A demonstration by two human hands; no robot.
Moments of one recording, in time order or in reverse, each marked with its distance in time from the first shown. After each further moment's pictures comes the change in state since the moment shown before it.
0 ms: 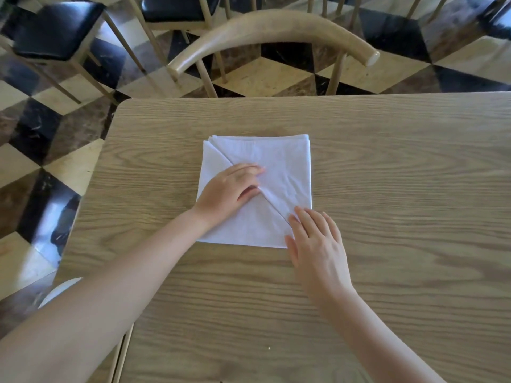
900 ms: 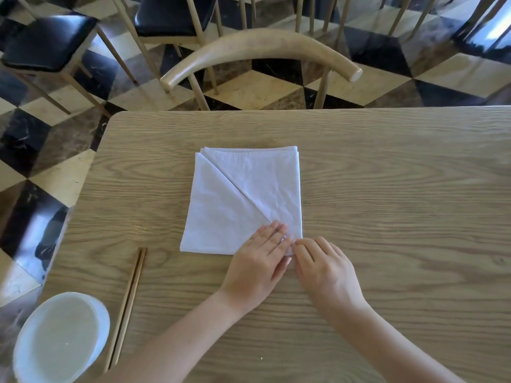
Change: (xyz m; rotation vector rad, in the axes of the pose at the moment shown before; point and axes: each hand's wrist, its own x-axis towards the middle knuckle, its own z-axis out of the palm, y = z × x) left_hand -0.060 0.097 0.052 0.084 0.143 0.064; right_hand -0.020 0.023 -0.010 0.074 0.131 -0.177
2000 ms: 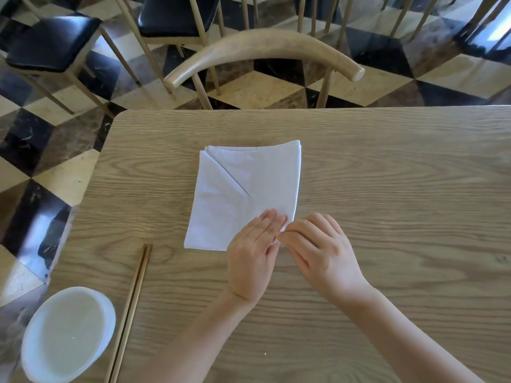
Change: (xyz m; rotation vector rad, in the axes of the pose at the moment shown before) left_hand 0.010 0.010 -0.015 -0.131 0.283 -0.267; right_hand 0.032 -0.005 -0.018 0.139 0.200 -0.218
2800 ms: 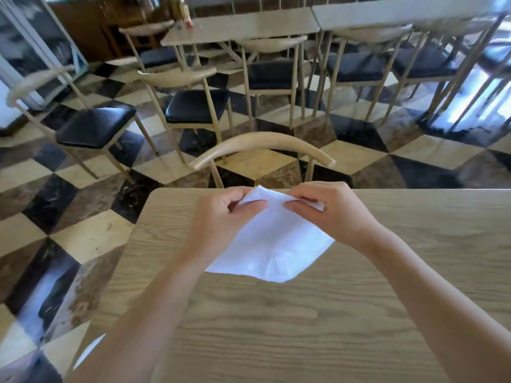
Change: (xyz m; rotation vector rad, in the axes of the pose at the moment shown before) left_hand 0.150 0.067 -0.164 -0.414 -0.088 -0.246; right_hand 0.156 0.011 -0.136 0.352 -0.170 0.125
